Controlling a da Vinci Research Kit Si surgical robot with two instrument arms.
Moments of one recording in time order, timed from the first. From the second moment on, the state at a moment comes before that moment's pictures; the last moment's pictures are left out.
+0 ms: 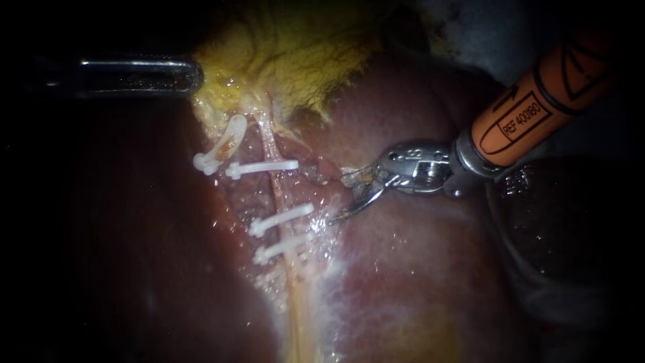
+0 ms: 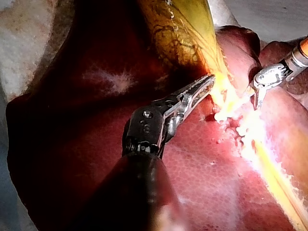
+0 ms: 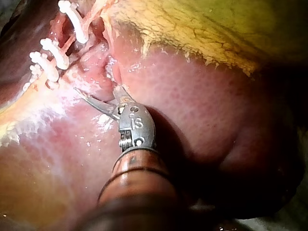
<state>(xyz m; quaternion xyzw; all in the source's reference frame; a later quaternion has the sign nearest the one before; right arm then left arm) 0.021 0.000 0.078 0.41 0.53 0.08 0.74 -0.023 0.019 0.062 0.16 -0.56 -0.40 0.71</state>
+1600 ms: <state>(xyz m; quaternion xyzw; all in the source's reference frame) 0.026 0.001 0.071 0.51 0.42 0.19 0.73 -0.023 0.018 0.063 0.16 -0.56 -0.40 0.71</state>
